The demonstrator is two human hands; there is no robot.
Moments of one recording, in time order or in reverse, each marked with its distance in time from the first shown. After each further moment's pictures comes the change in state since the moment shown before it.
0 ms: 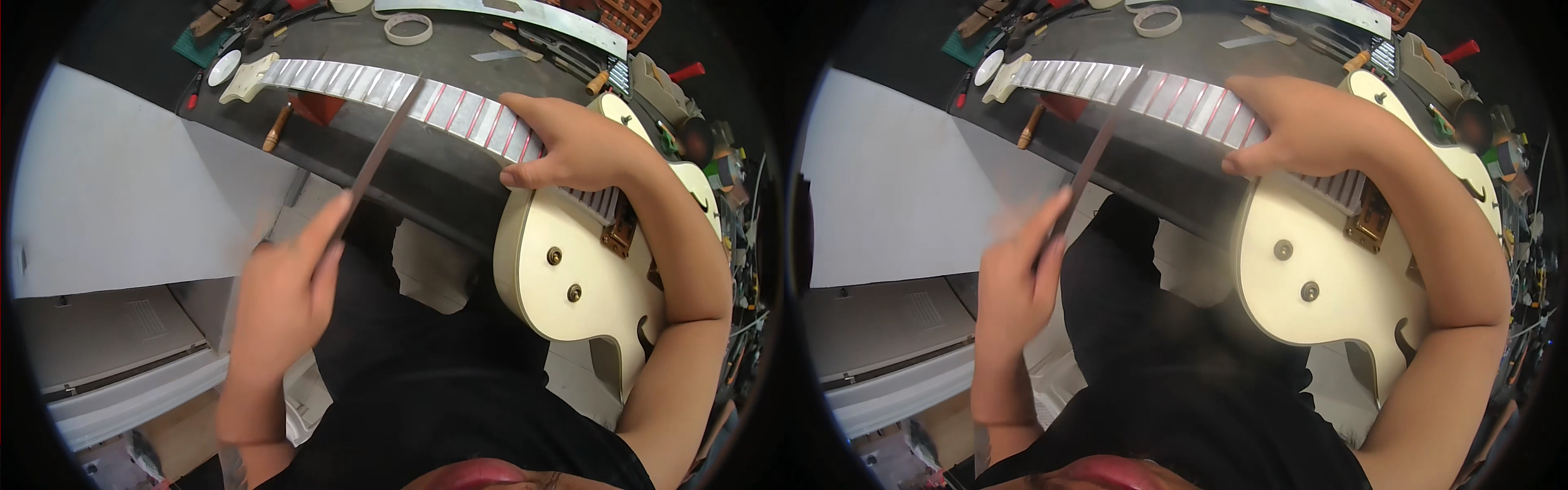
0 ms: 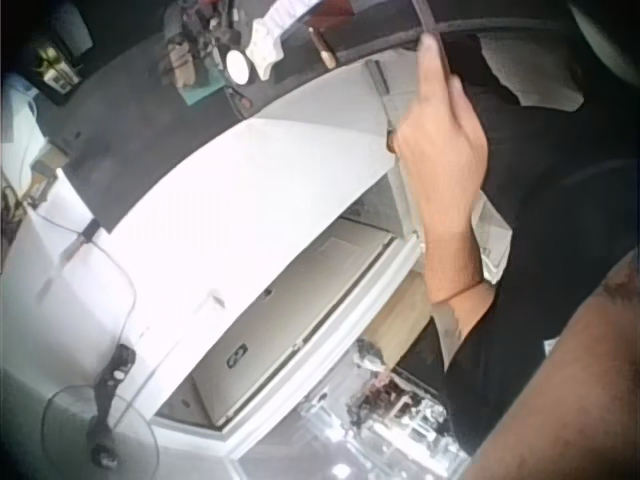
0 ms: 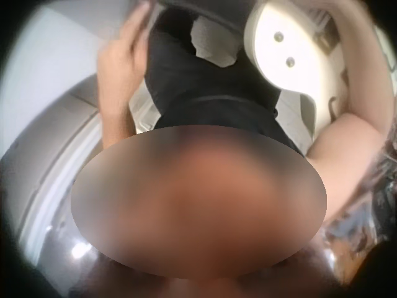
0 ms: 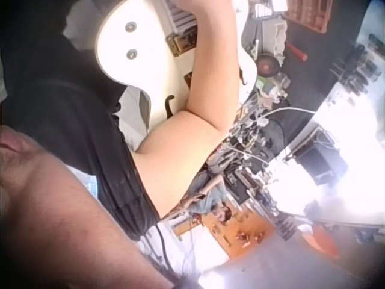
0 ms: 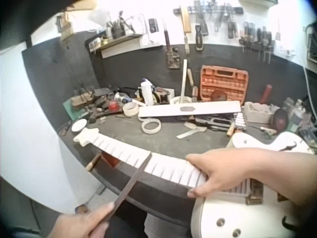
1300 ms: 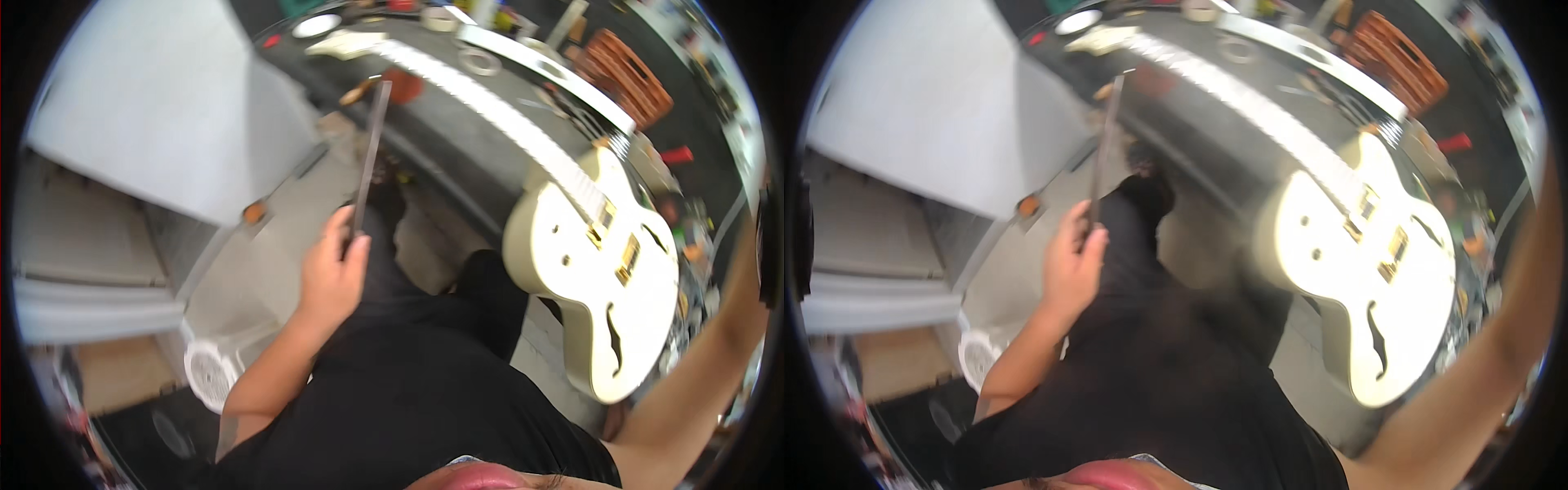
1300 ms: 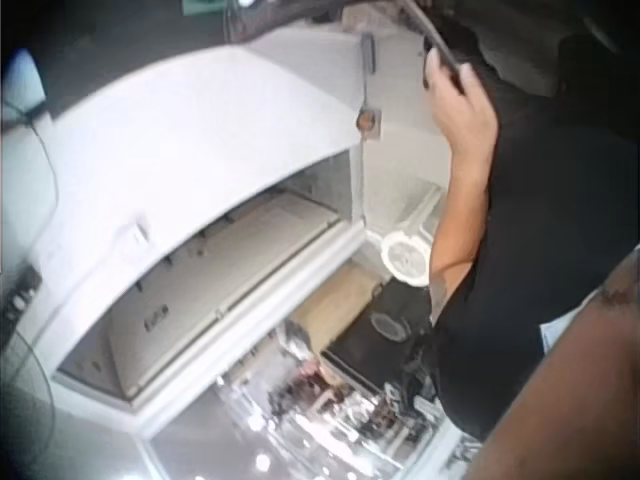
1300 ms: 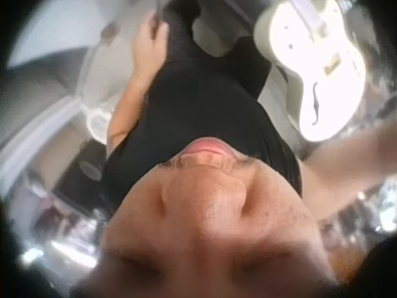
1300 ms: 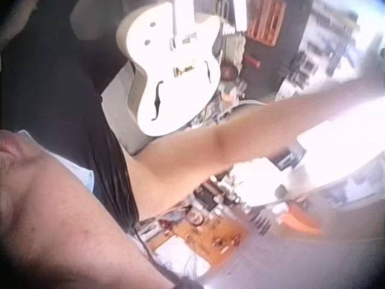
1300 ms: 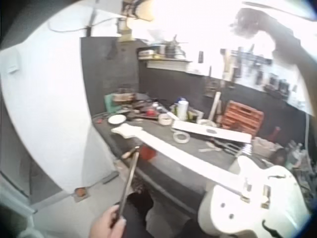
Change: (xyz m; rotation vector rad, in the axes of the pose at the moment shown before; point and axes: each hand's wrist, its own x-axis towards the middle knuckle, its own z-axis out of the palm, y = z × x) left_hand -0.139 -0.009 0.060 -0.564 0.485 -0.513; right_hand -0.009 -0.078 -0.090 -0.329 0.445 -0.115
